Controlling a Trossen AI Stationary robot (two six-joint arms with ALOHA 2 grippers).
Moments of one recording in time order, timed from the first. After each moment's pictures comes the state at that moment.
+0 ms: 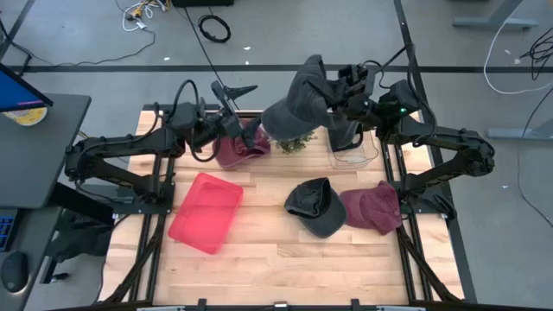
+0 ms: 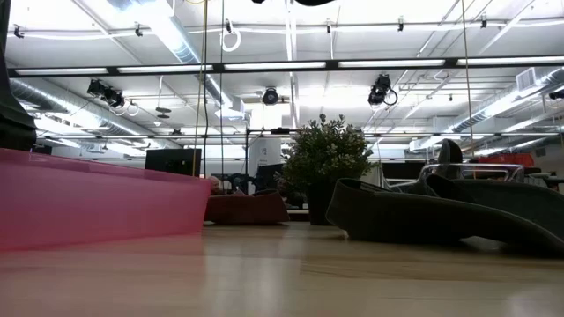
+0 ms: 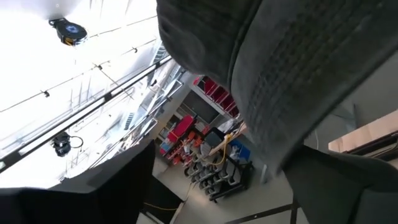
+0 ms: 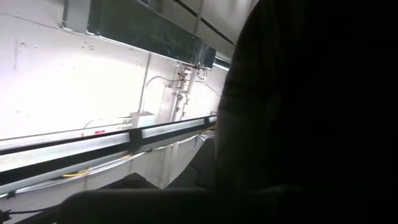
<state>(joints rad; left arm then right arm) 0.16 1.25 1.17 0.35 -0.35 0.95 -0.21 1.31 1.36 0.53 -0.07 1.41</state>
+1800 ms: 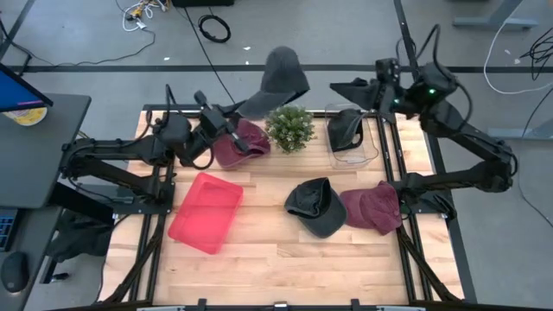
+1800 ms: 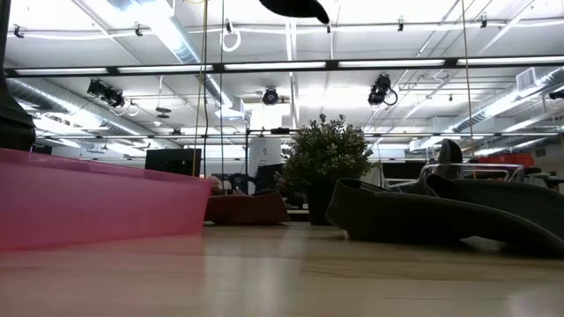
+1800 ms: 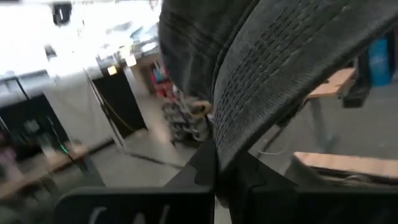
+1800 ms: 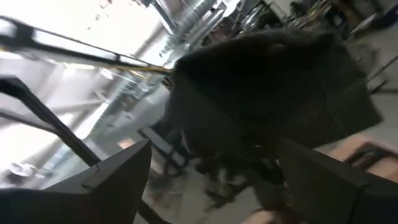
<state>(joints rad) 0.00 1.17 1.17 0.18 -0.75 0.38 -0.45 1.05 1.36 -0.09 -0.37 0.82</state>
